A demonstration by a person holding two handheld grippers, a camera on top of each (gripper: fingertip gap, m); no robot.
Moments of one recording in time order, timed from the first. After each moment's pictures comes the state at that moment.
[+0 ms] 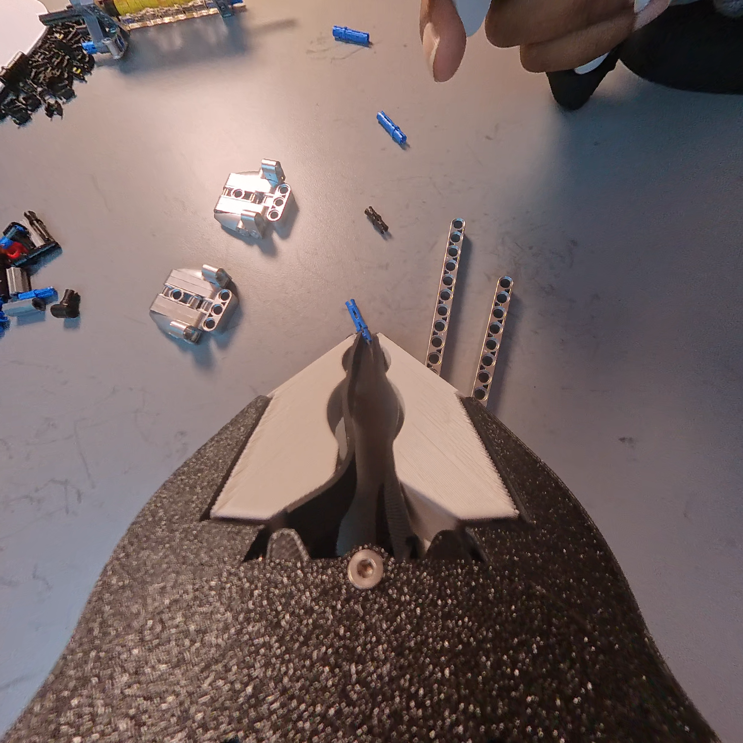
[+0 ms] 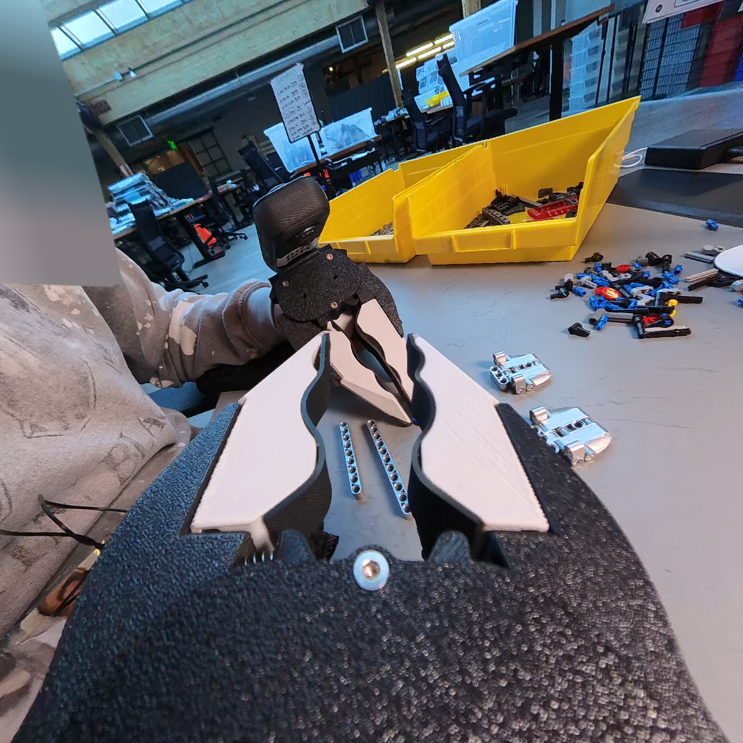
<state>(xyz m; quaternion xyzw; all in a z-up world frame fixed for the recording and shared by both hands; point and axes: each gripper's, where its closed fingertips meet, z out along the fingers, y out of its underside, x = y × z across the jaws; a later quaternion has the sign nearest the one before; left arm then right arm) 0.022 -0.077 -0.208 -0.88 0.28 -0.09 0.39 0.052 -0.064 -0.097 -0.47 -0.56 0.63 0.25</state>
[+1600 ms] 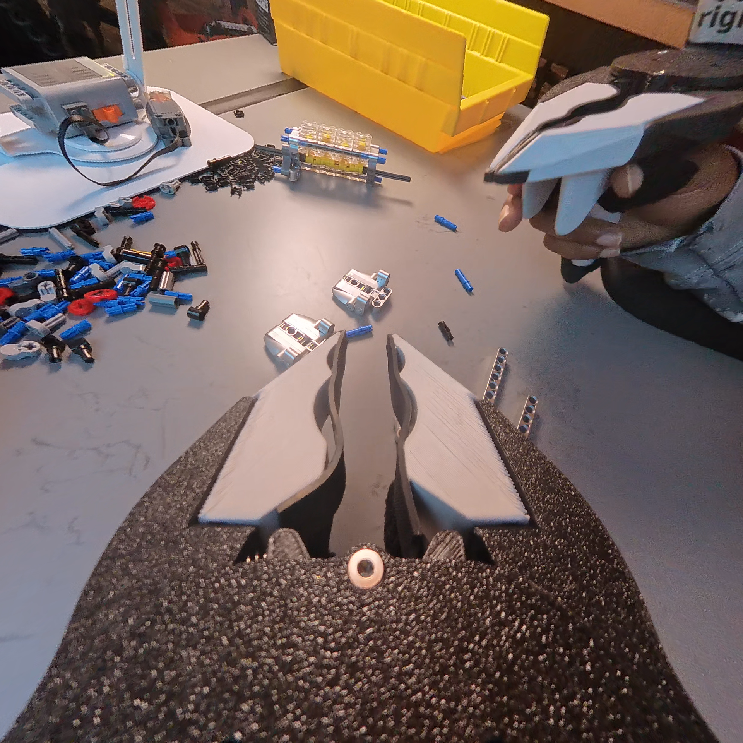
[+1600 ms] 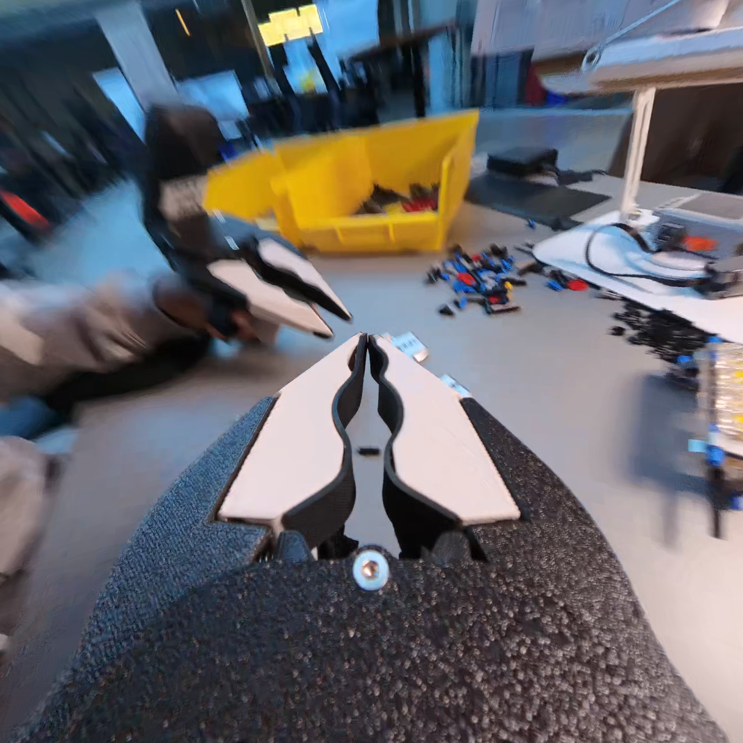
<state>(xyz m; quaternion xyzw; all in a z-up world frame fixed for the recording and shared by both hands) -0.016 -0.051 -0.157 -0.84 0.10 -0.15 0.52 0.044 -0.011 -0.109 -0.55 -0.55 0.52 0.35</state>
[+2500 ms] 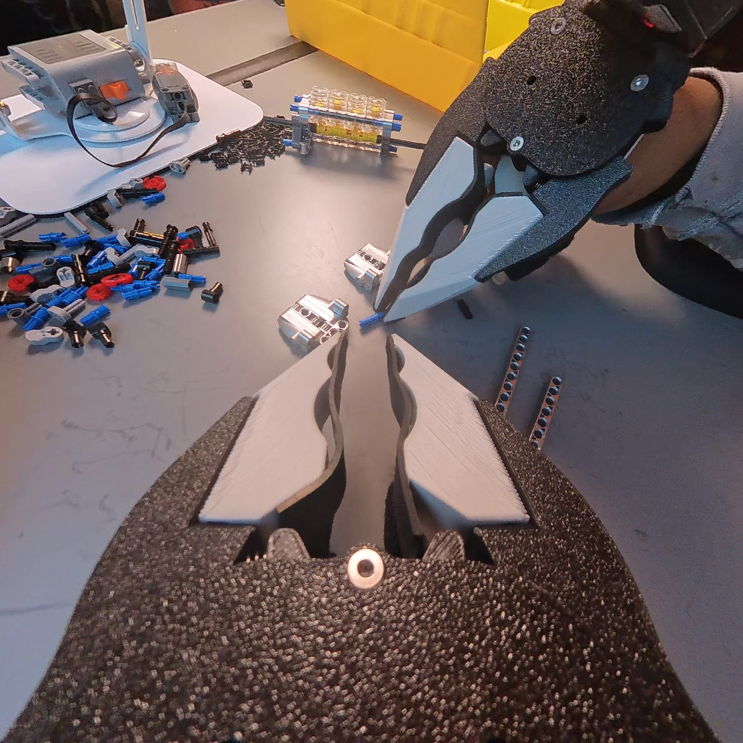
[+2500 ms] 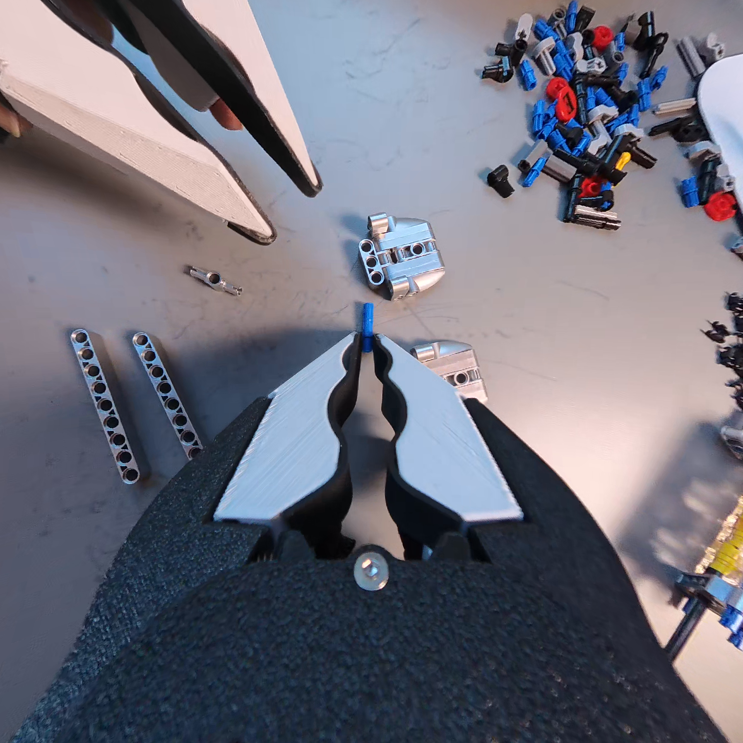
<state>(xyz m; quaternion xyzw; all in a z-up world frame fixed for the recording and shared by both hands) -0.023 -0.054 -0.167 -0.85 0.11 -0.13 0.50 -0.004 -0.016 -0.210 -0.55 -0.76 0.24 0.23</state>
